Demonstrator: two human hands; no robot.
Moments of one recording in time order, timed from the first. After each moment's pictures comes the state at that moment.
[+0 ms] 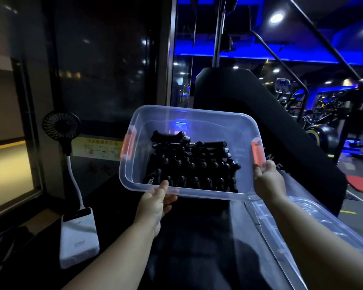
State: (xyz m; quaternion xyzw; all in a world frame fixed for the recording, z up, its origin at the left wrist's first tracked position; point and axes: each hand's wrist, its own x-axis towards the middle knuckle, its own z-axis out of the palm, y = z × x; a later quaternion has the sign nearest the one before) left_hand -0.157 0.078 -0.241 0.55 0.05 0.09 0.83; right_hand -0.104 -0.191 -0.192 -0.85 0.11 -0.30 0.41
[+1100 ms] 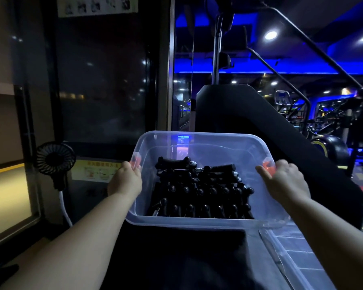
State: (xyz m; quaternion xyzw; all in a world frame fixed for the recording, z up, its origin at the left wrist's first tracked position) left_hand -0.060 0.166 -0.149 0.90 0.16 0.29 0.30; right_hand -0.068 -0.199 -0.136 -0.91 0.14 -0.32 0.20
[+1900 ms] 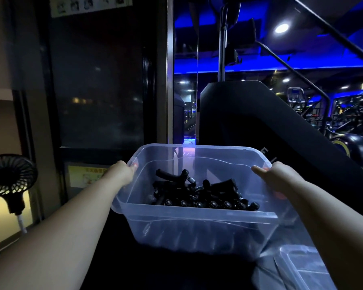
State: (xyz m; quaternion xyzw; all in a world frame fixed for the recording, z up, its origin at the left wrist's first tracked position) left_hand 0.043 0.174 -0.118 0.93 0.19 0.16 0.28; right_hand 0.042 -0.208 -0.108 -0.94 0.13 -0.16 0.28
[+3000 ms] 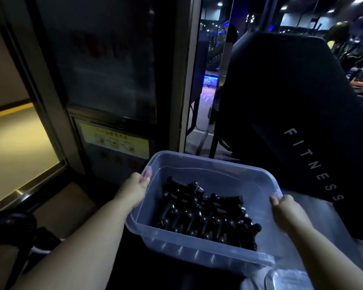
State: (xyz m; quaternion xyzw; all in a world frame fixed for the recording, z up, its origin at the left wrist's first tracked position) left_hand 0.083 0.179 -0.113 0.88 0.22 0.02 0.41; right_hand 0.115 -0.212 -0.106 -0.96 0.19 0.00 0.22
